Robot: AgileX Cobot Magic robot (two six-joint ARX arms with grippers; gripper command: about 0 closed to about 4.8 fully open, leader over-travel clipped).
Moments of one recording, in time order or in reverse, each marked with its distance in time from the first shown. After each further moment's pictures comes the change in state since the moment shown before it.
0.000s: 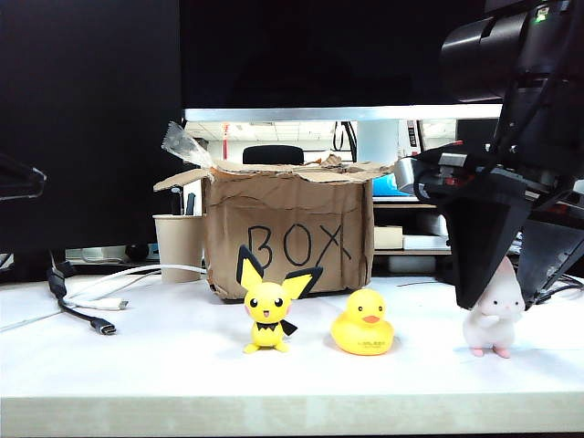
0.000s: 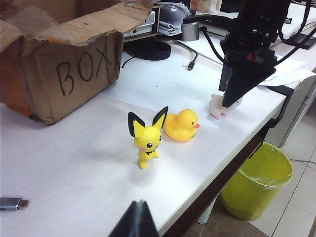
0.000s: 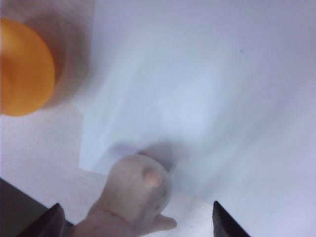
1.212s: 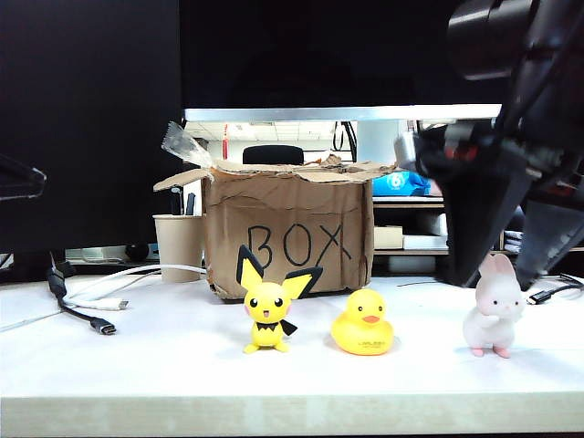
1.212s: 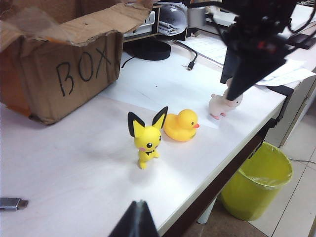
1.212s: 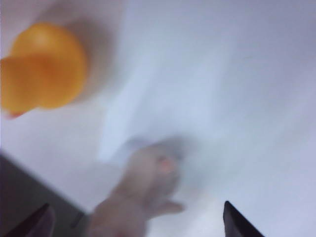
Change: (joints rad) left arm 0.000 0.000 0.000 0.000 0.000 0.000; right arm 0.000 -0.054 0.000 -0.010 -0.011 -0.011
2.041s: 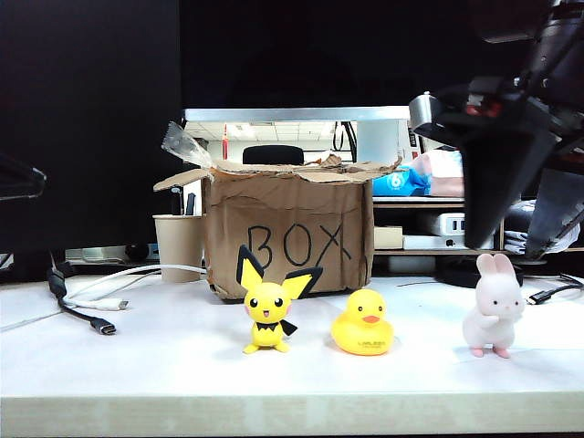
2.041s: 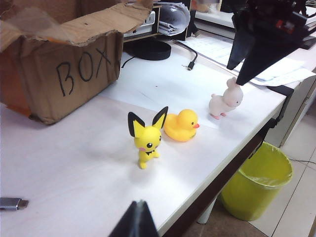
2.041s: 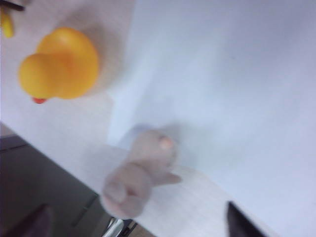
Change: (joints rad) left arm 0.000 0.000 0.000 0.000 0.000 0.000; right arm -0.021 -0.099 0.000 -0.048 -0.018 -0.032
